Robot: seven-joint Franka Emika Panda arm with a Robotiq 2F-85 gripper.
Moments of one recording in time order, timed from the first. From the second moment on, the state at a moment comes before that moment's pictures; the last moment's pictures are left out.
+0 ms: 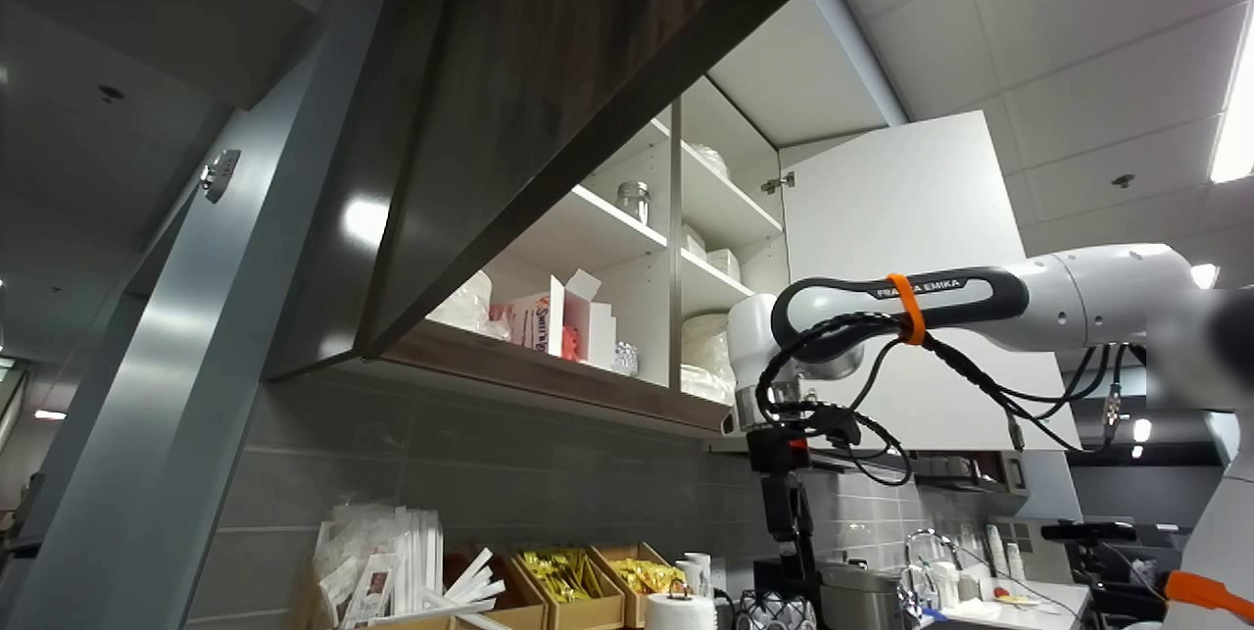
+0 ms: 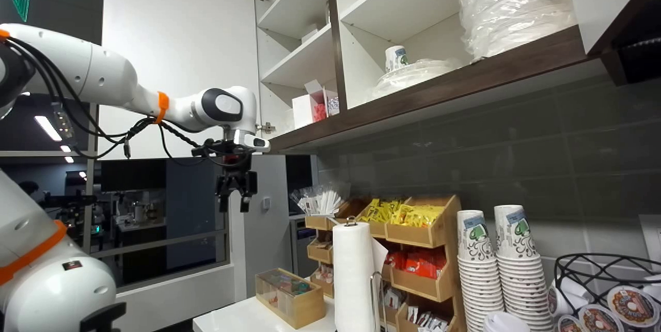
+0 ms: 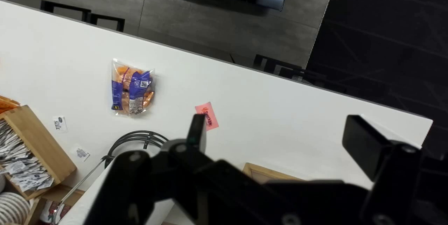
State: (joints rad) arm 0.14 -0.64 0.11 -2.28 0.06 1.55 0.00
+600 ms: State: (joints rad) arm 0.11 -0.60 0.11 -2.39 0.06 1.66 0.03
